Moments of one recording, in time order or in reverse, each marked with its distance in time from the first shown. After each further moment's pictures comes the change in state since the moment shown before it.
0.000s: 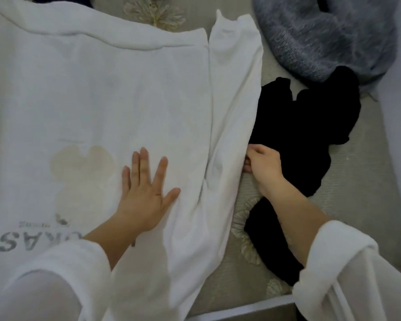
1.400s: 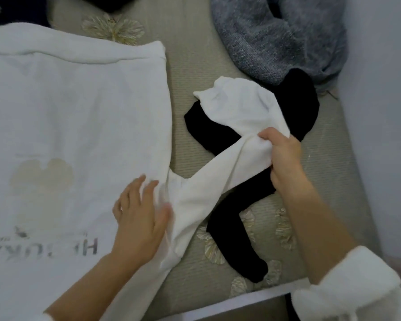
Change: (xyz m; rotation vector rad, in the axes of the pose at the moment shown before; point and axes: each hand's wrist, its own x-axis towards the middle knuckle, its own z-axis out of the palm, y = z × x) left_hand -0.049 0.098 -0.018 -0.359 0.235 0.003; right_hand 0.002 -0.048 -0.110 0.360 0.113 -0.041
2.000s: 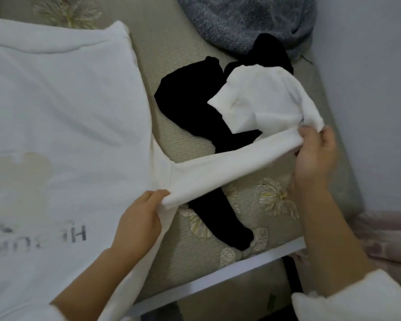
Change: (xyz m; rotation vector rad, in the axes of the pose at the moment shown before) left_hand -0.021 0.010 0.034 -0.015 -0.133 0.221; right_hand -0.029 0.021 -0.096 0.088 0.347 -0.251
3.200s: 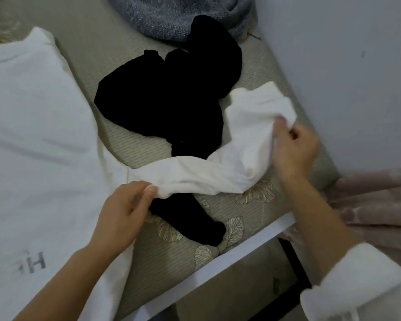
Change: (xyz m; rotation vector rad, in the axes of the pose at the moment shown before) left_hand 0.034 0.055 0.007 -0.186 -0.003 0.122; right_hand 0.042 0.040 -0.074 -0.549 0.126 -0.164
